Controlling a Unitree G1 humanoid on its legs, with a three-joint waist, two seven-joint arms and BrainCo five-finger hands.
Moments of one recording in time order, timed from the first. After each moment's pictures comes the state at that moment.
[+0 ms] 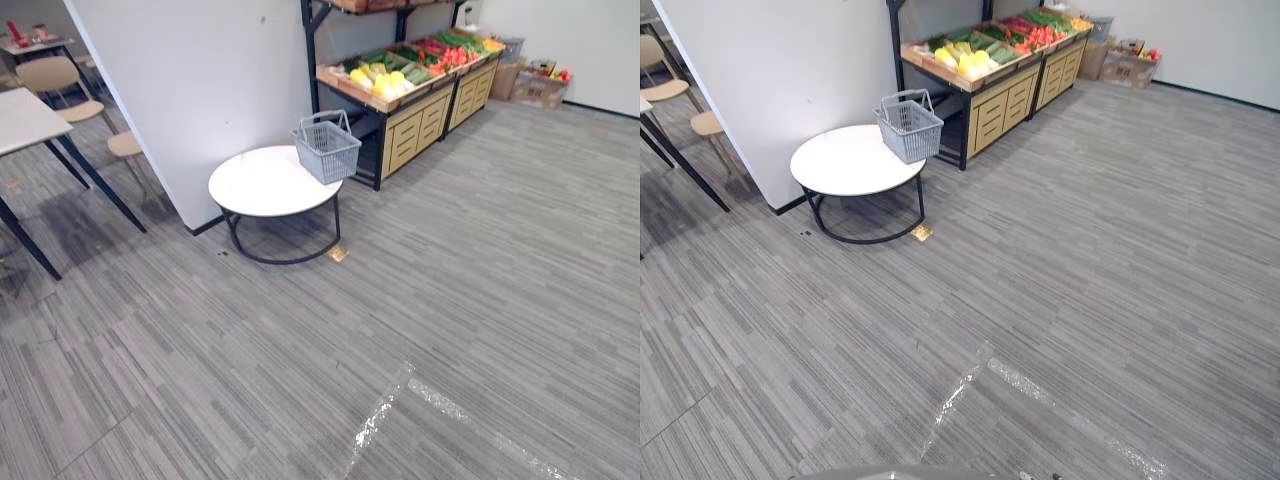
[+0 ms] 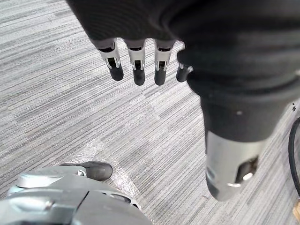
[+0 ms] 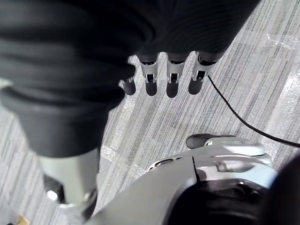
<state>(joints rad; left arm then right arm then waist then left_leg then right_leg) 0.21 0.12 0.01 1.12 -0.26 -0.11 0.26 0.19 -0.12 -0.11 1.15 0.14 -0.10 0.03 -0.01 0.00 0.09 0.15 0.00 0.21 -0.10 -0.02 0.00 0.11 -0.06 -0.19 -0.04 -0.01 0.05</state>
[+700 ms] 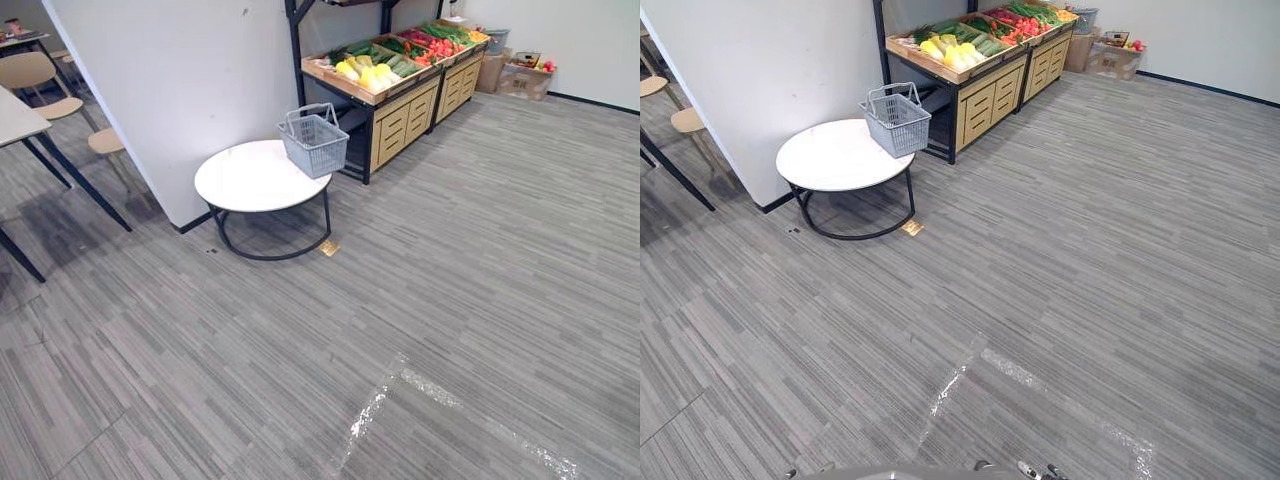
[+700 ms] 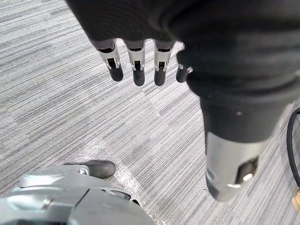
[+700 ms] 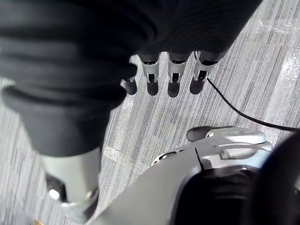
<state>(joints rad) 0.20 0.13 0.01 1.12 -0.27 -0.08 0.24 0.18 -0.12 -0.11 1.15 0.21 -0.09 0.08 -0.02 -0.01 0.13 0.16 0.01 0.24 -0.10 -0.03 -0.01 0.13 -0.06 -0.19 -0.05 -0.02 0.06</state>
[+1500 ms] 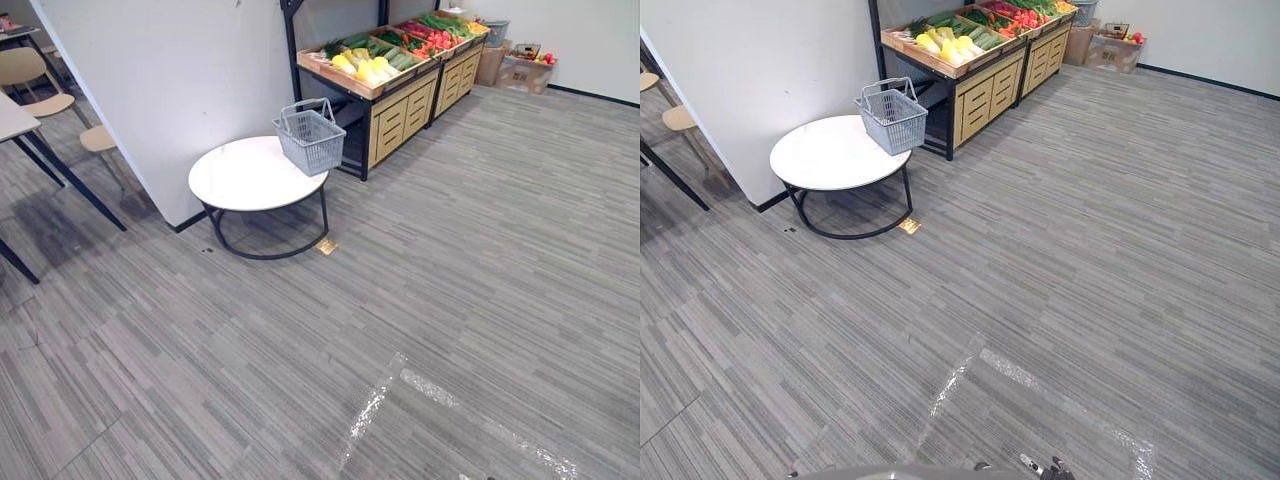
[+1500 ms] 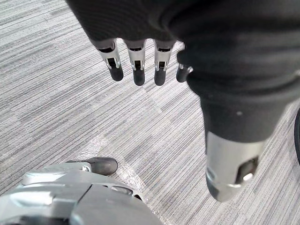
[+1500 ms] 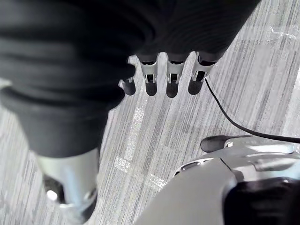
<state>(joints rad) 0.18 0.13 0.00 1.13 -0.26 -0.08 0.23 0.16 -0.11 -0.11 1.15 0.19 -0.20 -0.03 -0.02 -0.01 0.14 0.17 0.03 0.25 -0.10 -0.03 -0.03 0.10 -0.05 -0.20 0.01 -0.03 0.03</state>
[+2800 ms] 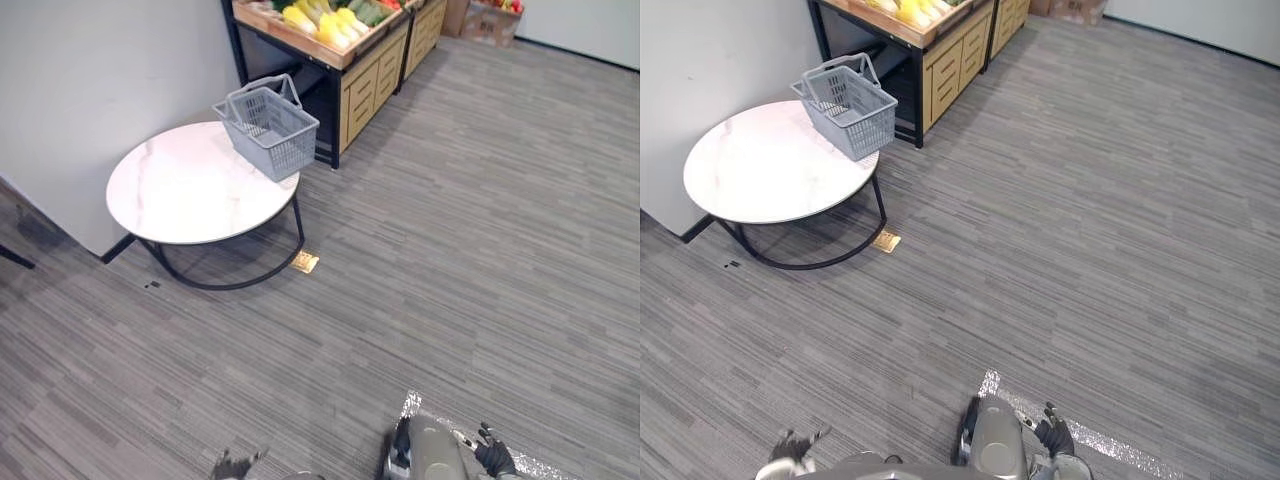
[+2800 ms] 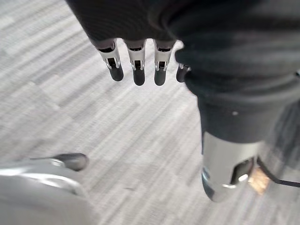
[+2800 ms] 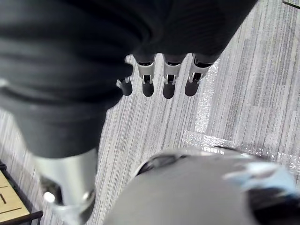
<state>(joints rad) 0.06 0.14 0.08 1.04 -0.27 -0.09 0.23 0.16 -0.12 -0.07 0.99 0.21 -0.25 -0.02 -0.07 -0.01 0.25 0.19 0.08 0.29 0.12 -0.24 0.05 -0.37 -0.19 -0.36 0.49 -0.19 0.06</state>
